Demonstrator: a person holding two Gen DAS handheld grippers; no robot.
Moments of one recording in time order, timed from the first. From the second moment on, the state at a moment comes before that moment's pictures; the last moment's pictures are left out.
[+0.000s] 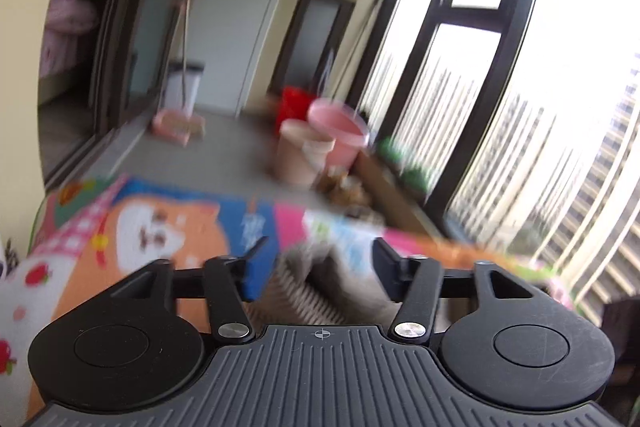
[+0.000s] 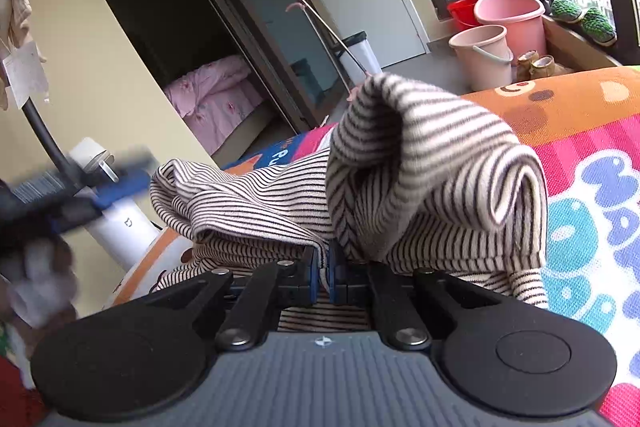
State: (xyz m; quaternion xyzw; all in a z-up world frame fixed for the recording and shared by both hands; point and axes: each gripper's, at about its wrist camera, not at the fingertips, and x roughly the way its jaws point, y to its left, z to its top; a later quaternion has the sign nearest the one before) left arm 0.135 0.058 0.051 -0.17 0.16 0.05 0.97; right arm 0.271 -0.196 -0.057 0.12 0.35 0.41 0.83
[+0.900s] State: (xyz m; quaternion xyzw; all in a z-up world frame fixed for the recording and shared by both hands) left arm 0.156 0.030 -0.017 -0.13 0.21 0.02 0.97; right arm 0.267 -0.163 0.035 0.00 0.24 0.32 0.92
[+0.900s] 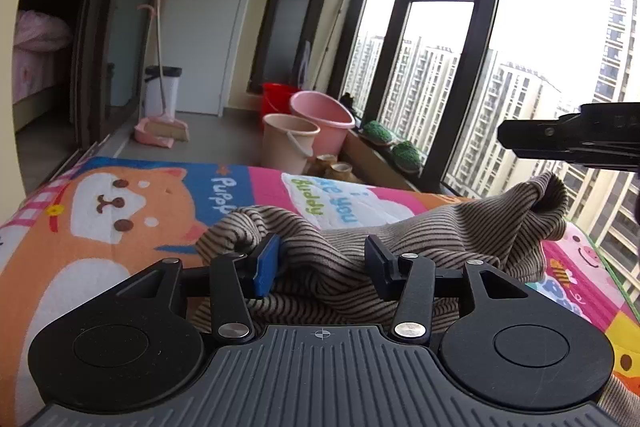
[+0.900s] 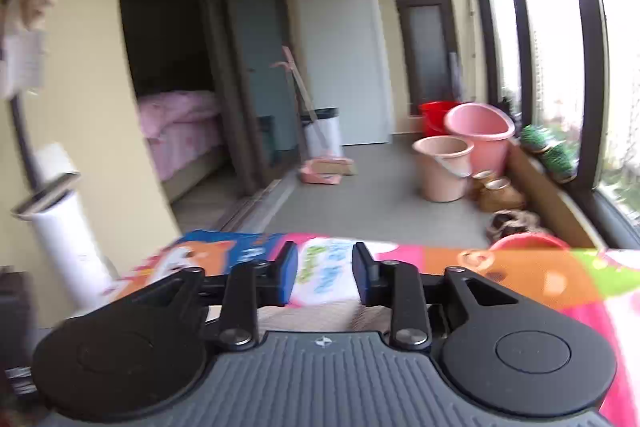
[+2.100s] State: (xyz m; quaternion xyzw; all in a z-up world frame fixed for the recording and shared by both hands) left arm 0.157 0.043 -0.023 -0.17 0.22 0.01 0.96; right arm 0.255 -0.185 0.011 0.04 0.26 0.32 0.91
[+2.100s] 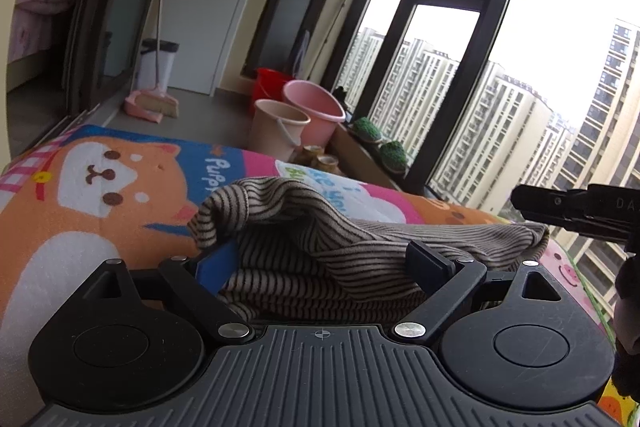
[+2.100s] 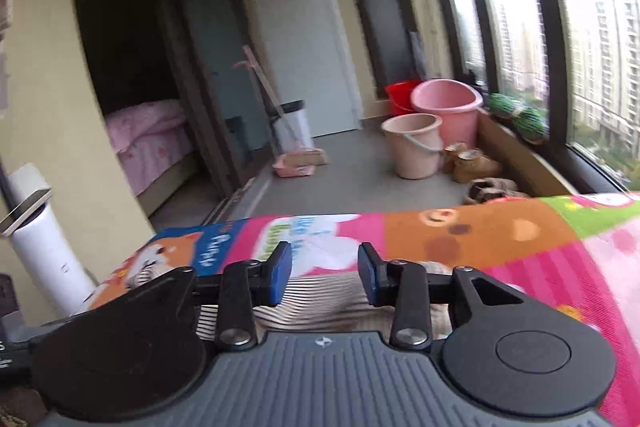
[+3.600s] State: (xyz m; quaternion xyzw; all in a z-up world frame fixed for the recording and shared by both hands) left arm 0.130 0.065 -0.020 -0.28 0.09 -0.04 0.95; right arm 0.244 -0.164 -0.041 0.02 0.27 0.34 0.90
